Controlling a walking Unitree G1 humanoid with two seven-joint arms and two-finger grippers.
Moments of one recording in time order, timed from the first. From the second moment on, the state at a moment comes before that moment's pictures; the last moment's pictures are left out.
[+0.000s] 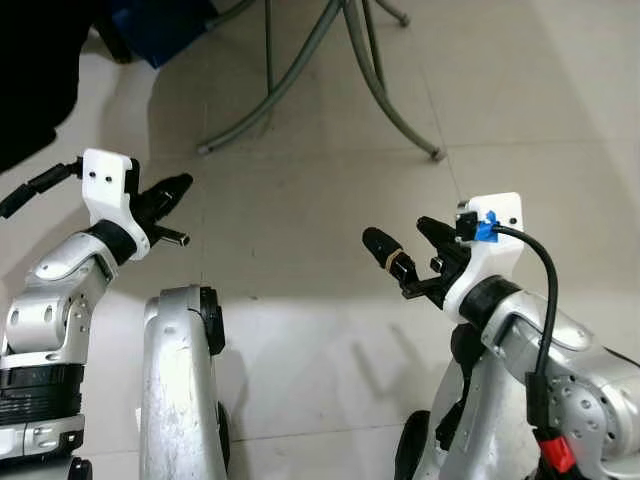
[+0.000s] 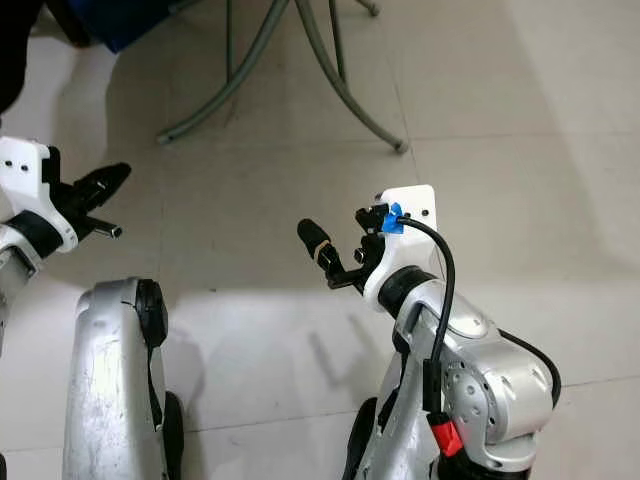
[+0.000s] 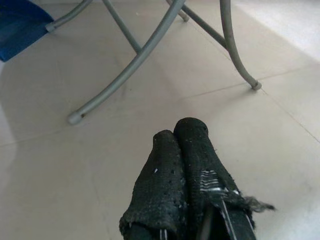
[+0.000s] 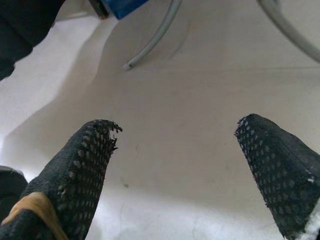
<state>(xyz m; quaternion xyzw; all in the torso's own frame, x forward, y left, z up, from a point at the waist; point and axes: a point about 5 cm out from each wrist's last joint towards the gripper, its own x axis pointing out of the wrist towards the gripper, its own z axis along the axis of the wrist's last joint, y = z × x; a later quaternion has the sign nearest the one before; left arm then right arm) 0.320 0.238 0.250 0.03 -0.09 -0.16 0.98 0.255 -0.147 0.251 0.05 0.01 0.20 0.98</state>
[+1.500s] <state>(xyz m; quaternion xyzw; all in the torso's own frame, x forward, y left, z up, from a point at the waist) 0.296 0.342 0.145 0.15 0.15 0.01 0.98 0.241 -0.152 0.242 0.04 0.02 0.17 0.98</state>
